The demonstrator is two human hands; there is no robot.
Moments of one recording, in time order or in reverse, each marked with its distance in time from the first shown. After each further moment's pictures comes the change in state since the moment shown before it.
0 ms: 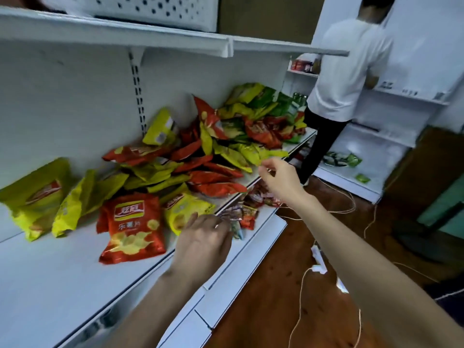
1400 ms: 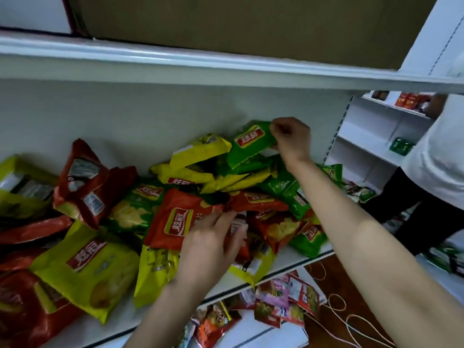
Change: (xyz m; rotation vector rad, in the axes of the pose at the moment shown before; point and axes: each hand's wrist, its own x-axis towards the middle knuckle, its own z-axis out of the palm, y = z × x) left_hand 0.407 0.021 0.306 0.093 0.164 -0.526; right_hand 0.525 0.207 -0.030 0.685 -0.034 -0.193
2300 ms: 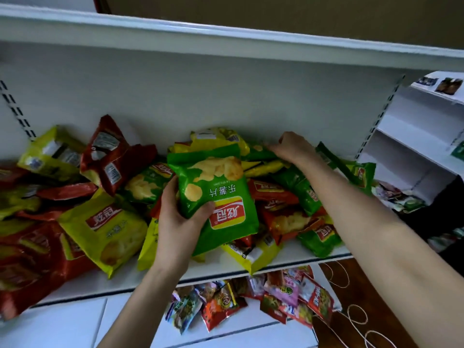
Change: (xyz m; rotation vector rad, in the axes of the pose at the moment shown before) left_hand -0.008 0.020 -0.019 -0.916 0.371 -0.816; right_hand 0.018 0.045 0.012 -0.774 -0.537 0.013
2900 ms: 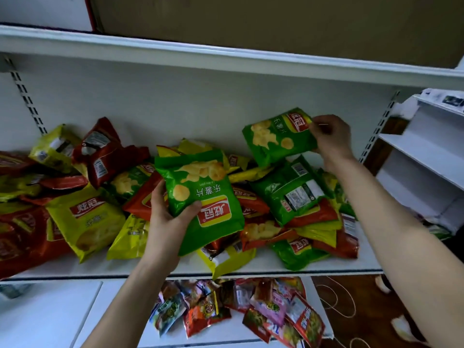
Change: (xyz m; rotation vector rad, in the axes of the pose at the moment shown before) left_hand -0.027 -0.001 0.060 -0.138 0.136 -0.072; right_hand -0.009 0.073 -0.078 0.877 0.339 -0.080
